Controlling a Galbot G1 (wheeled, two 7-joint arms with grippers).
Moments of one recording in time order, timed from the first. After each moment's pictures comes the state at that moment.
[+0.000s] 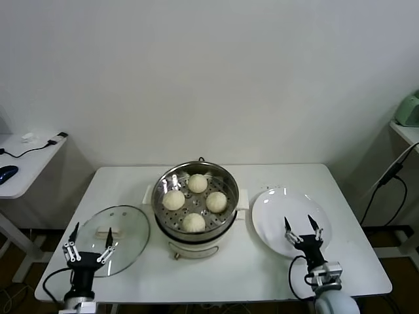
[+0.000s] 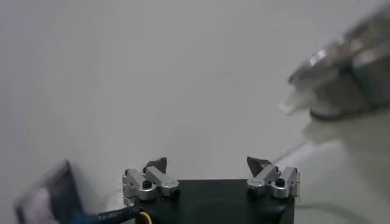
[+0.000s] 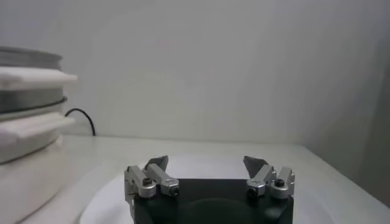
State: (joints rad) left arm 1.65 -1.33 -0.70 -1.84 0.53 -0.24 -0.32; right arm -1.38 1.24 0.50 1.58 0.30 0.20 0.00
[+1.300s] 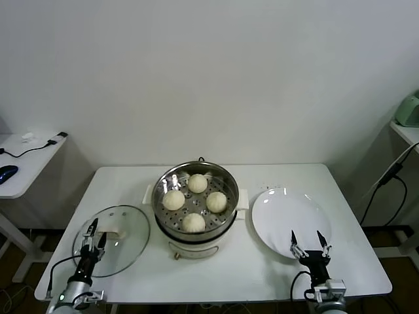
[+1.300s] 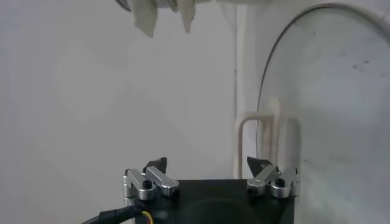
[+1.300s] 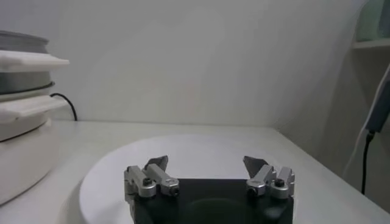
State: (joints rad) left arm 1.37 -1.21 -0.66 -1.38 1.24 -0.15 -0.46; right arm -1.49 1.31 0.56 1.69 0.21 0.13 0.06
